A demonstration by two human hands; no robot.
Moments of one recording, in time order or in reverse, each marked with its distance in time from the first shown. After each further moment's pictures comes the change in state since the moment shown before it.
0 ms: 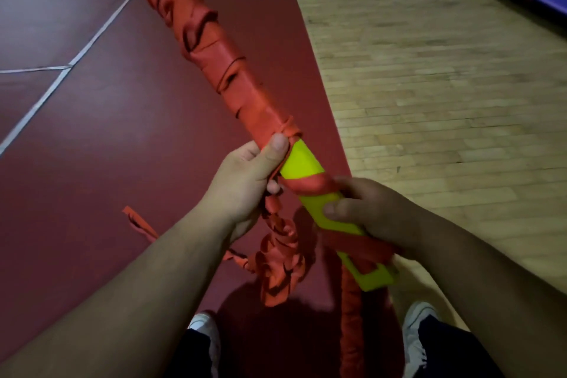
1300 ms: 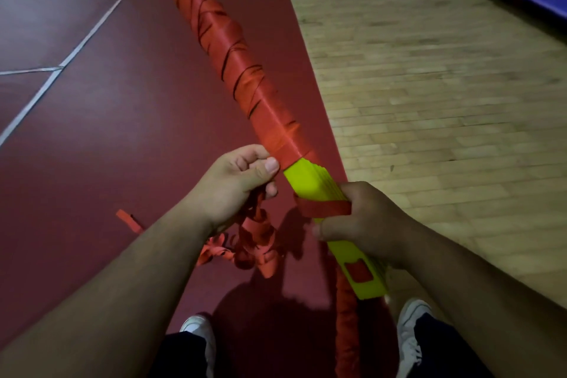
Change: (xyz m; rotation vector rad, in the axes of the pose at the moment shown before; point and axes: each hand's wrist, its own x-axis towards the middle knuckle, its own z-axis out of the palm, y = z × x) left_hand 0.005 -0.001 -0.016 0.124 -0.198 -0.048; right_hand -0.010 0.001 0.009 -0.173 0.147 -0.099
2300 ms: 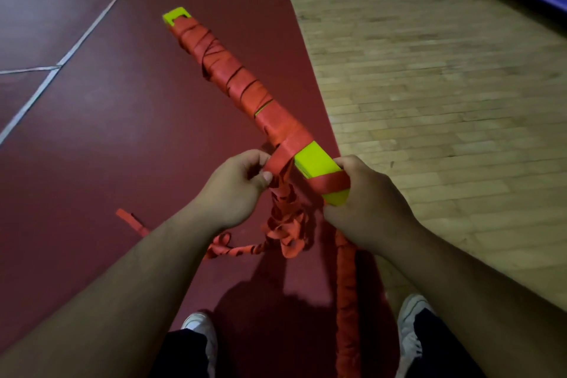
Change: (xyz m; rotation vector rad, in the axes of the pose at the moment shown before) left_hand 0.006 -0.012 -0.005 0.676 0.120 0.044; right_hand 0.007 0.003 0.004 -0.571 0.386 0.004
